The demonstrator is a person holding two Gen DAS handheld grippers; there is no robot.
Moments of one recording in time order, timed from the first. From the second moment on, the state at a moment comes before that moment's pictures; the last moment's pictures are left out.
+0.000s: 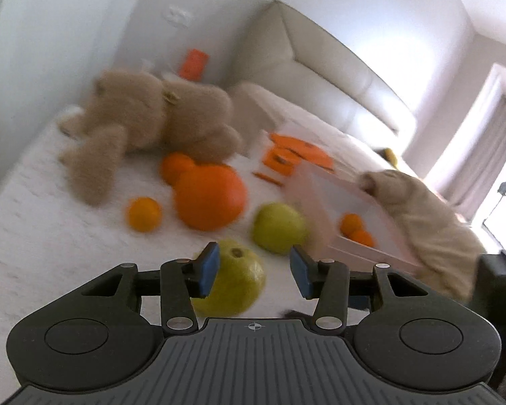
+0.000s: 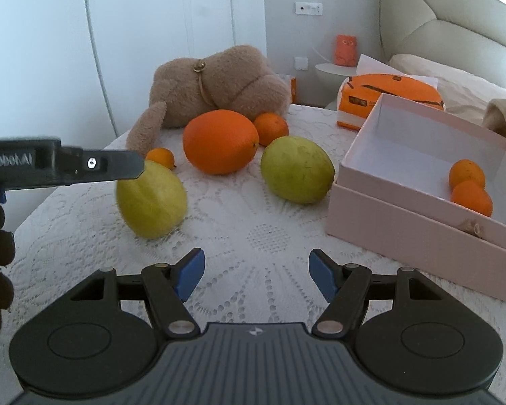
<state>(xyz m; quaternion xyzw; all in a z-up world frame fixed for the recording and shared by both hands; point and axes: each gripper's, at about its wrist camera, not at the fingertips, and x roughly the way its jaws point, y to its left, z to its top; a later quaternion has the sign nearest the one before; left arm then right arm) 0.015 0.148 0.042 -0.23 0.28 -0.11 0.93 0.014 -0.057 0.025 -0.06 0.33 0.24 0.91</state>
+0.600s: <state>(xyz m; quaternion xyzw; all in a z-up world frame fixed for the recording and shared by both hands) 0.083 0.156 0.024 -0.06 0.31 0.06 0.95 0.019 -0.016 0.011 -0.10 0.34 0.28 0.89</state>
